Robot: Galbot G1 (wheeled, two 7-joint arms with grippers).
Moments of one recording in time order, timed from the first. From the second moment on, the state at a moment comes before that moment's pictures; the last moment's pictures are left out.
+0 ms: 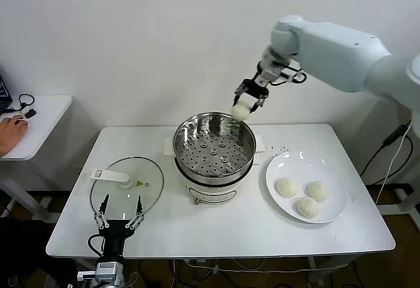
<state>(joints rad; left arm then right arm) 1.68 -1.61 -0.62 -1.98 0.26 -0.14 -0.03 0.70 1.31 -1.51 0.72 0.20 0.82 -0.99</state>
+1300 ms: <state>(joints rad) 1.67 -1.61 -0.63 -1.96 0.26 -0.14 -0.04 0.44 1.55 -1.28 0.42 -0.09 0.82 -0.98</state>
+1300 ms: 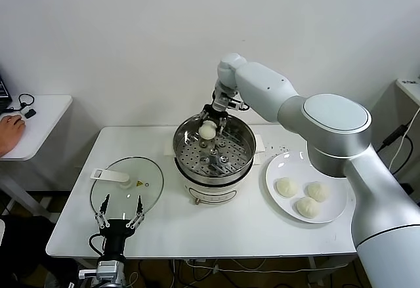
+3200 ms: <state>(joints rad) 1.67 -1.61 -0.62 -1.96 0.27 -0.12 -0.04 0.76 1.29 -1.69 0.68 0.35 0.82 -1.01</state>
